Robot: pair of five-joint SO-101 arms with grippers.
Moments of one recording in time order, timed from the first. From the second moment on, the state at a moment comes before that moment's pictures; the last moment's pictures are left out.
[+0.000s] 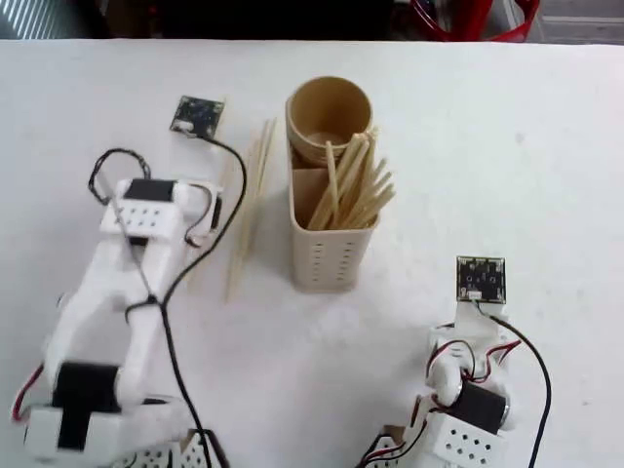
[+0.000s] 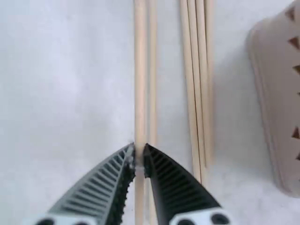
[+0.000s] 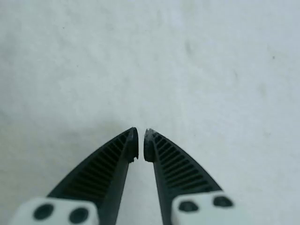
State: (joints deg) left arm -1.9 -8.0 29.8 54.3 -1.5; right arm 20.0 -102.6 96.4 70.0 20.2
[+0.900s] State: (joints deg) left arm 30.5 -51.7 31.6 28.7 -8.5; right arm 20.0 -102.6 96.4 70.0 20.2
